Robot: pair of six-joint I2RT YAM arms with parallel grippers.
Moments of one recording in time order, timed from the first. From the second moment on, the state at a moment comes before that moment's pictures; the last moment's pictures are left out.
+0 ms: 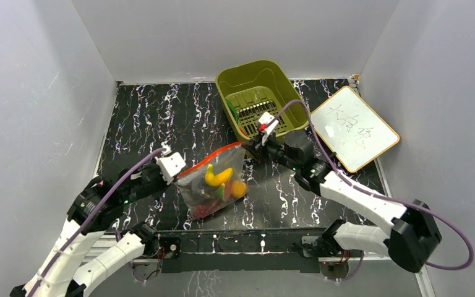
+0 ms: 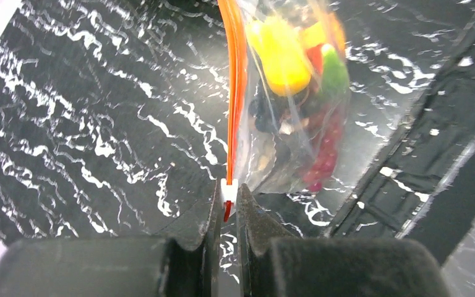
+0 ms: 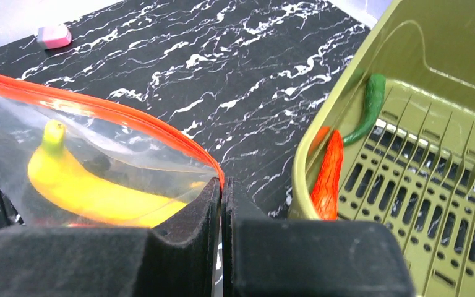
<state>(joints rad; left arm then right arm) -0.63 0.61 1.05 -1.05 0.16 0.39 0.72 1.09 0.73 0.23 -0.21 -0.04</state>
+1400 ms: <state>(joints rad) -0.28 1.08 0.97 -0.59 -0.32 0.14 0.68 1.03 0.88 0.05 -0.11 0.15</state>
